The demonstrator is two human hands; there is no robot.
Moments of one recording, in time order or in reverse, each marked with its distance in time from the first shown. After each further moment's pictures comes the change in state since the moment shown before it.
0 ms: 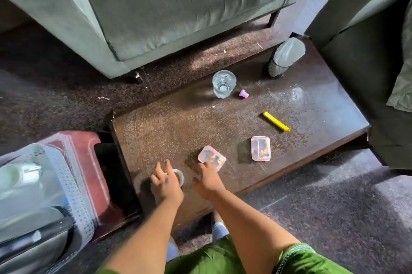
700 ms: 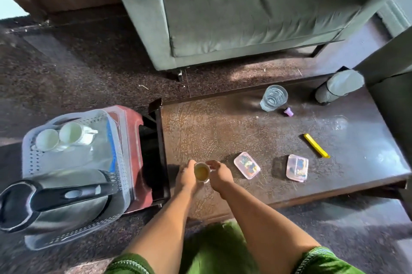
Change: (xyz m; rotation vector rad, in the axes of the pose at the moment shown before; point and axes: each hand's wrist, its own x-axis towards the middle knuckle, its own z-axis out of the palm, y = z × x) left_hand 0.022 -0.063 -0.014 -0.579 -0.064 -0.070; right_hand 0.006 -0.080 0.046 0.165 -0.006 0.167
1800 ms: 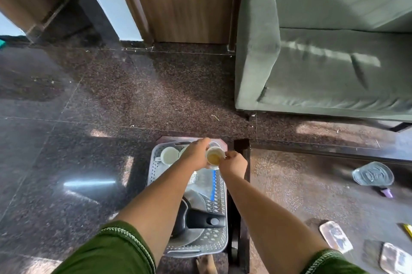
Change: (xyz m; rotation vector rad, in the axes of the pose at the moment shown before) left_hand 0.054 -0.074 -0.361 0.259 0.136 0.377; right_hand -0.052 -0.284 0.174 0.033 0.269 -0.239
